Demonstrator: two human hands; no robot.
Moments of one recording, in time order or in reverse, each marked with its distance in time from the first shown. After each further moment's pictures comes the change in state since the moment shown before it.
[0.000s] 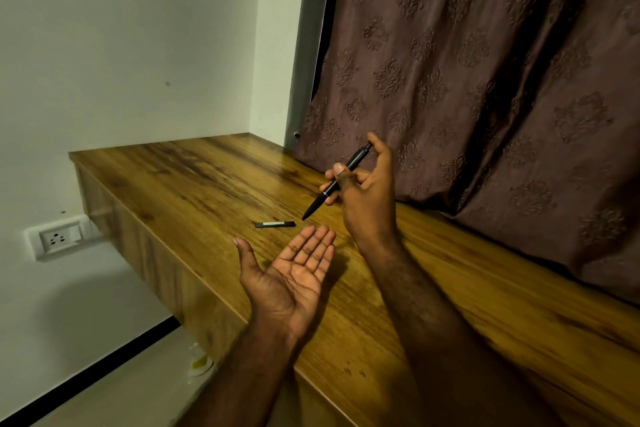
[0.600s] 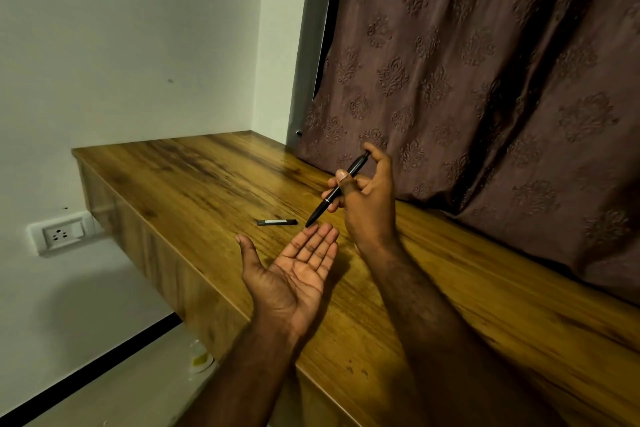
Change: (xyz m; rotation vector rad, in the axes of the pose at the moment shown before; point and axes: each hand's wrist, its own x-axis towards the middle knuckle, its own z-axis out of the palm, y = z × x) left_hand 0.000 0.000 -0.001 -0.017 -0.020 -0.009; right_hand -0.001 0.011 0.000 -0.011 0.013 0.026
